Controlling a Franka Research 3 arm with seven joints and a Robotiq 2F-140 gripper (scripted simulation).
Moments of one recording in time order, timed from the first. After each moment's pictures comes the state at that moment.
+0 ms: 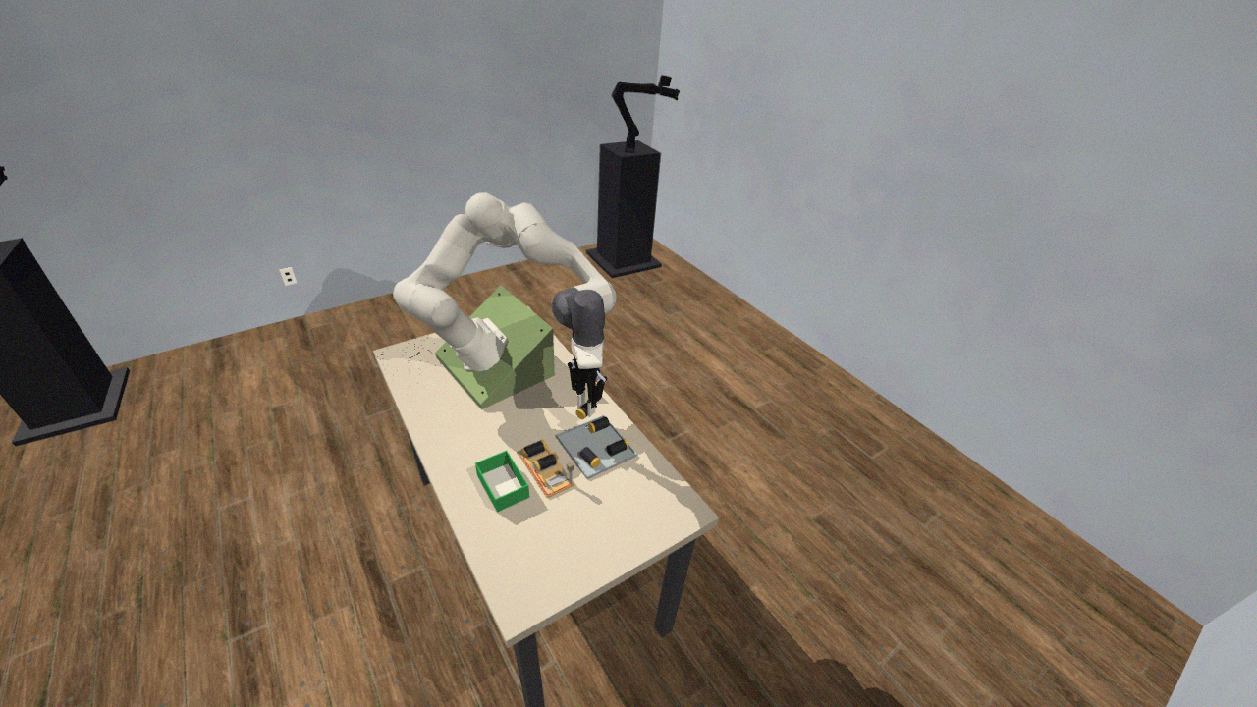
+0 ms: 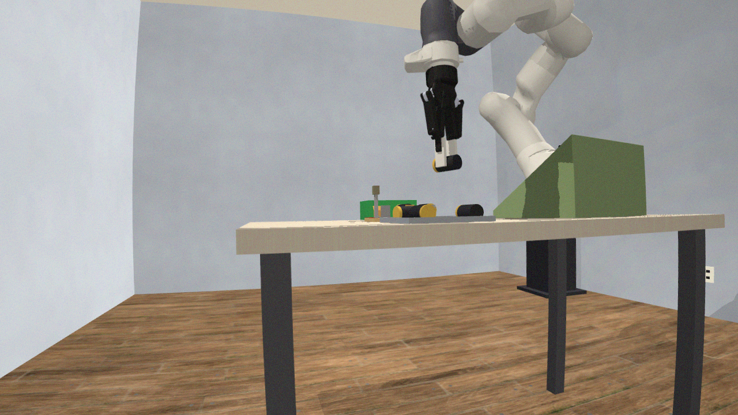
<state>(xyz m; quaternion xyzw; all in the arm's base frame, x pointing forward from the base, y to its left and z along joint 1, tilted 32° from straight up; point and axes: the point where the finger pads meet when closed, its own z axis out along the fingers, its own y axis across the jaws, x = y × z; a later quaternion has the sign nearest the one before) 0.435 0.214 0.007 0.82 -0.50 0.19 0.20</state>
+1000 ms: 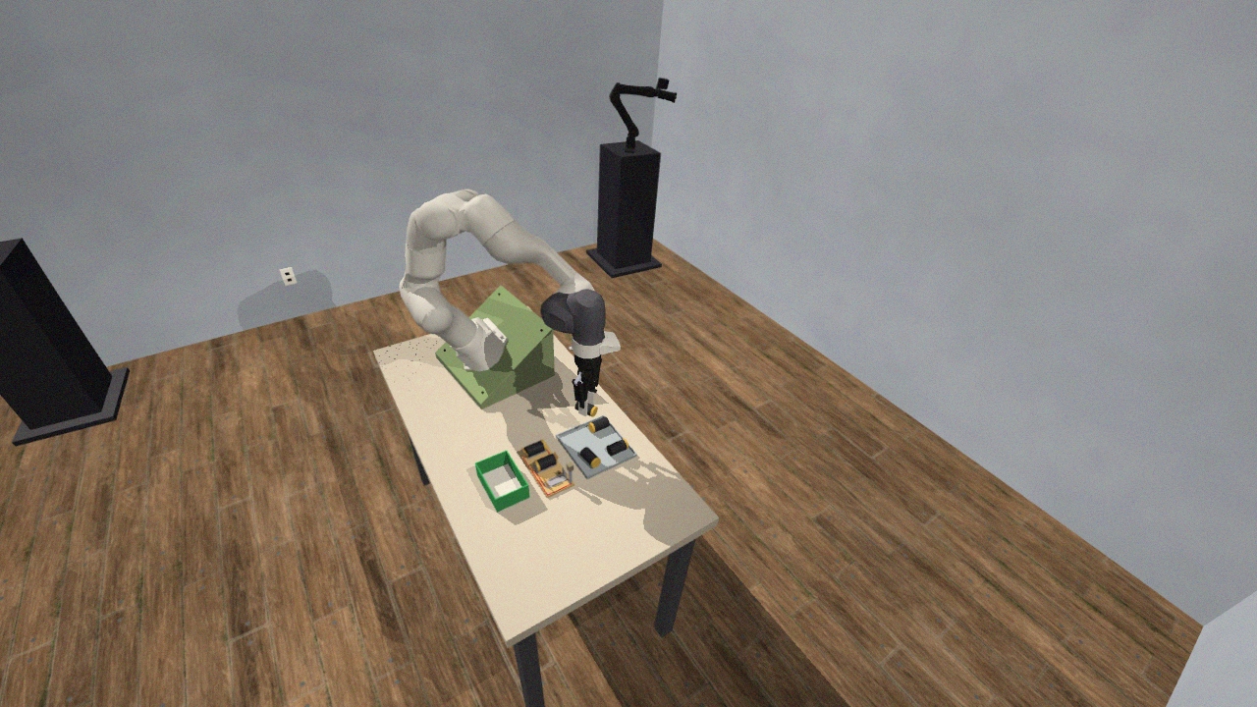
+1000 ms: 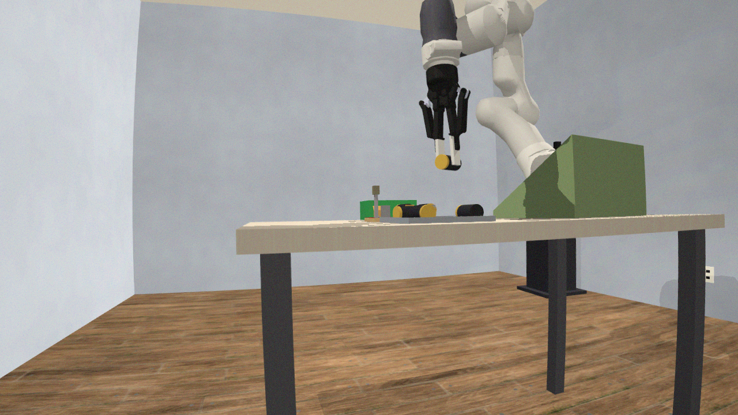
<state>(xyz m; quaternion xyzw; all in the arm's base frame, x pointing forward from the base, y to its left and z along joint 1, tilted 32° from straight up) 0.432 0.217 0.008 0.92 0.29 -0.03 0.27</state>
